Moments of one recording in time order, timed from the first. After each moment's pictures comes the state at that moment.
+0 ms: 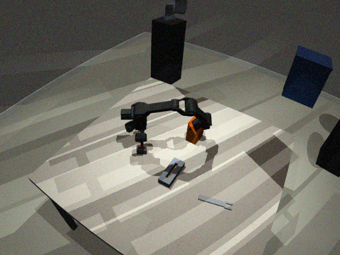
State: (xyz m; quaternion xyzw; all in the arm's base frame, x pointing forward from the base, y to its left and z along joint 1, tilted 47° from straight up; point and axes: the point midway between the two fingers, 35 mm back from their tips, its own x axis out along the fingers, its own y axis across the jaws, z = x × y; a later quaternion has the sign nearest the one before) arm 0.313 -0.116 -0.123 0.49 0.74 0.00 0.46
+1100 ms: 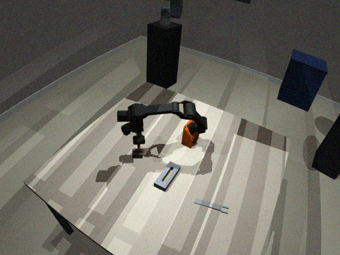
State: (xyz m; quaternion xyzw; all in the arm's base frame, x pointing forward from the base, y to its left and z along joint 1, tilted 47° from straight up) arm 0.324 -0.127 -0.088 0.45 0.75 0.02 0.49
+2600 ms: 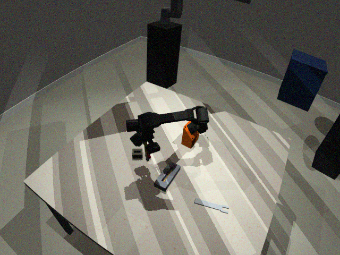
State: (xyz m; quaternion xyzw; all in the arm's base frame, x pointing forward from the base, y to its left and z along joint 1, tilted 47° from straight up) arm 0.342 -0.073 -0.026 0.37 0.73 0.14 0.56
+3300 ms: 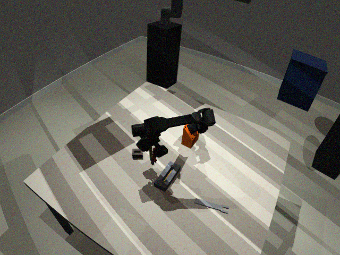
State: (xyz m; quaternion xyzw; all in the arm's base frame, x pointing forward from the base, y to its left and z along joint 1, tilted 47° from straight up) arm 0.343 -0.045 0.002 0.32 0.72 0.19 0.59
